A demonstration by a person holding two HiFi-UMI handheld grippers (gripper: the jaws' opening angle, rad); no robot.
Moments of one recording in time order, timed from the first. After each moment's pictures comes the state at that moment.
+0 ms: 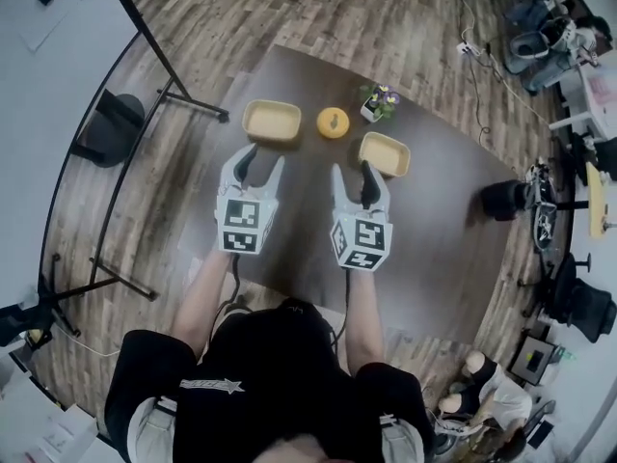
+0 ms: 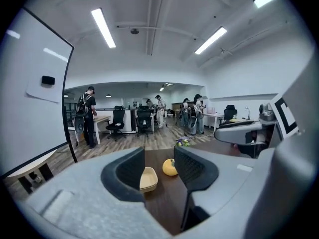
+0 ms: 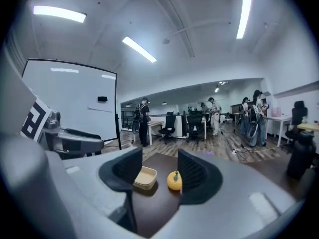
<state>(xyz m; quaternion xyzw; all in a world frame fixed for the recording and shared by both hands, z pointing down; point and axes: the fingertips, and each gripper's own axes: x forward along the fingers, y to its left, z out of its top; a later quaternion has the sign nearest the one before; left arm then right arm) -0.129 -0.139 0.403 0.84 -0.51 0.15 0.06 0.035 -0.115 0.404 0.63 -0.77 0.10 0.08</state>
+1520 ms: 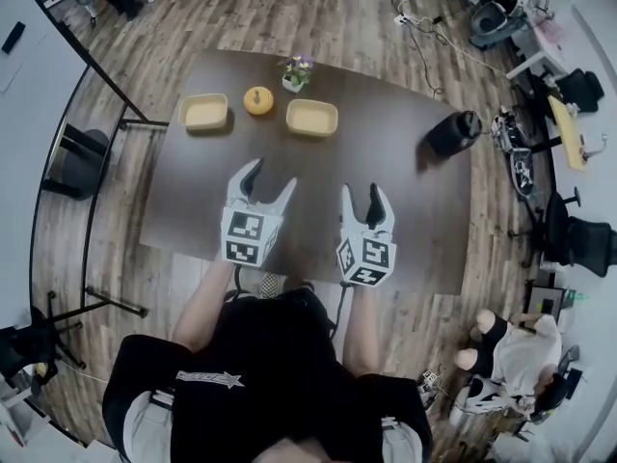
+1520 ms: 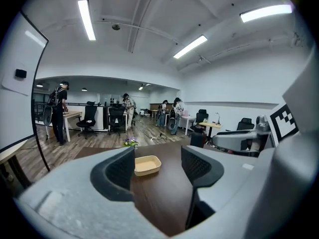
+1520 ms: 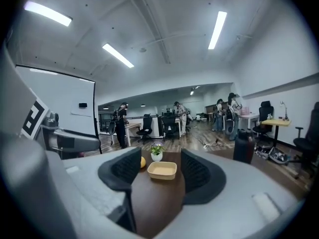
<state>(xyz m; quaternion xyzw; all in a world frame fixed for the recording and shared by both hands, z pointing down) 0.083 0.019 0.385 0.91 -0.39 0.14 0.08 0.245 0.082 0.392 0.72 -0.68 0.12 0.05</state>
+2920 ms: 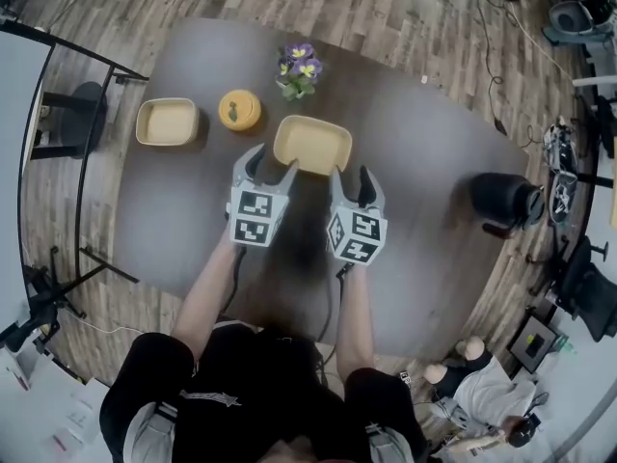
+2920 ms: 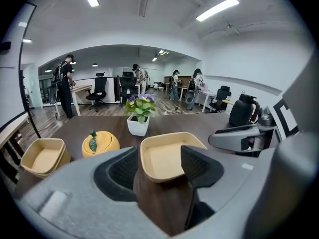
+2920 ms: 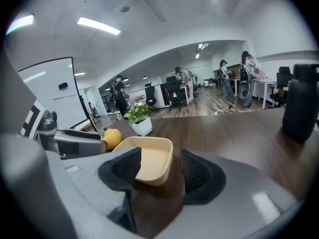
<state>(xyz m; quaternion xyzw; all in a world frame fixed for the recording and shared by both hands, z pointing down) 0.150 -0.201 0.599 0.84 -0.44 0.27 0.17 0.293 -0.162 0.614 0.64 -0.70 0.29 0.14</state>
